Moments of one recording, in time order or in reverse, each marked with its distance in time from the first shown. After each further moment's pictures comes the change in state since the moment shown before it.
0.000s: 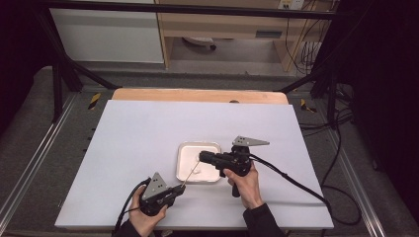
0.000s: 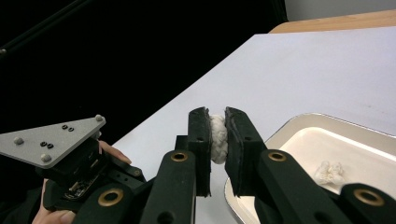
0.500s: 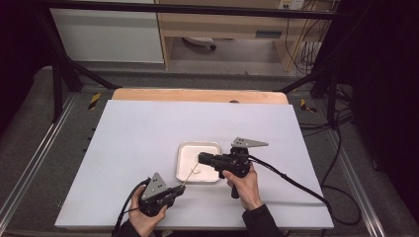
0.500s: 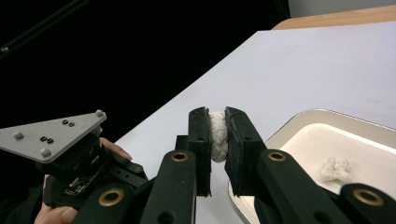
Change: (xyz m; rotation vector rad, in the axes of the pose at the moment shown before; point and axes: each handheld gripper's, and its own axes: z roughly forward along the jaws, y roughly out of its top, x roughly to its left) left arm -0.001 0.000 -0.002 0.000 -0.002 -0.004; right arm 0.001 -0.004 0.002 0.008 0.007 0.004
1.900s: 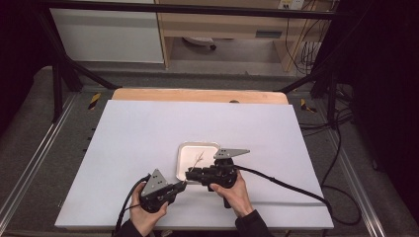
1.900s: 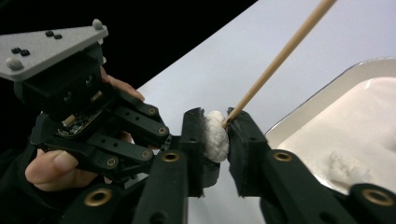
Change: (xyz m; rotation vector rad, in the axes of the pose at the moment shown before) left arm 0.003 0.008 0.002 -0.030 -0.006 -0.018; right arm 0.014 -0.025 0.028 0.139 0.036 -0.048
